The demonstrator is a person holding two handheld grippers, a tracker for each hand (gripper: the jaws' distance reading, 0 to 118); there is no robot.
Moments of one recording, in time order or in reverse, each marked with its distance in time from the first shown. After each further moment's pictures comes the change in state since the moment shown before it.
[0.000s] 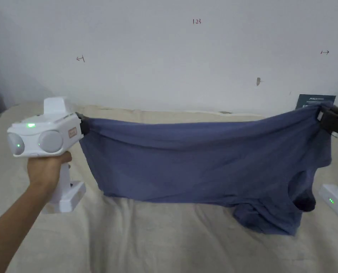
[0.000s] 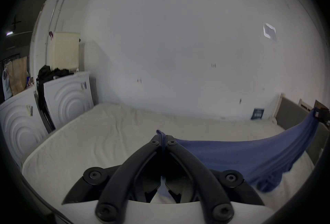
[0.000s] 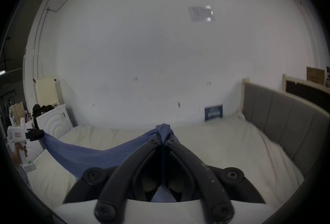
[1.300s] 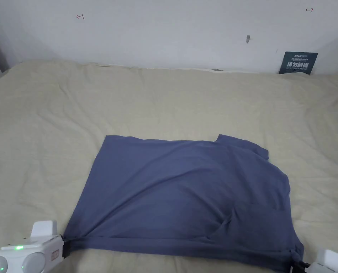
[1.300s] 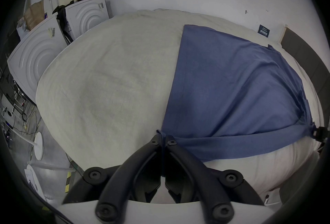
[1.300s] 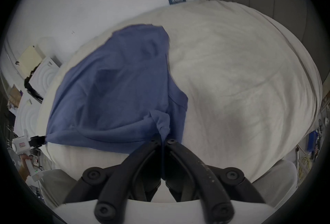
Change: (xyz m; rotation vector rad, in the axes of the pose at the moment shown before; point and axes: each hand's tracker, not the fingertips) left arm -0.078 -0.322 0.218 -0.570 0.093 -0.029; right arm 0.014 -0.346 0.255 -0.693 -0.166 -0.182
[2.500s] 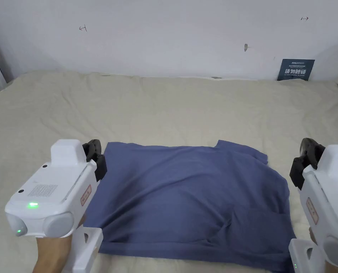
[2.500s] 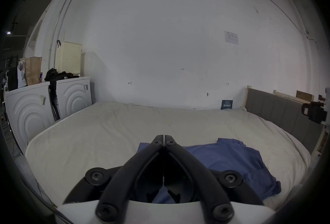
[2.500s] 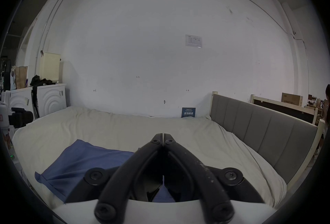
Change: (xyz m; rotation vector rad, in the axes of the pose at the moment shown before) left arm 0.091 0.103 0.167 0.717 -0.189 -0.034; right arm -0.137 0.089 0.183 0.881 -0.081 0.304
